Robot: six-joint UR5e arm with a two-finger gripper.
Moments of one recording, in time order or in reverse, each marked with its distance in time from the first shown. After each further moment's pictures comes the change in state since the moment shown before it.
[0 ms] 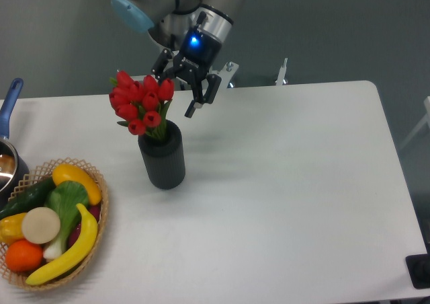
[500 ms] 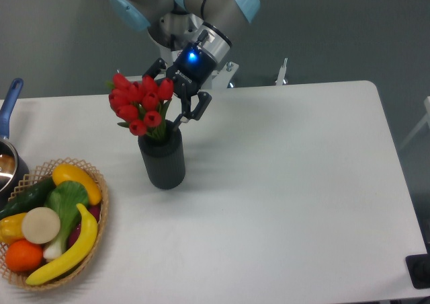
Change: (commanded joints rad) arm -0.052 -0.121 0.074 0.002 -0.192 0.000
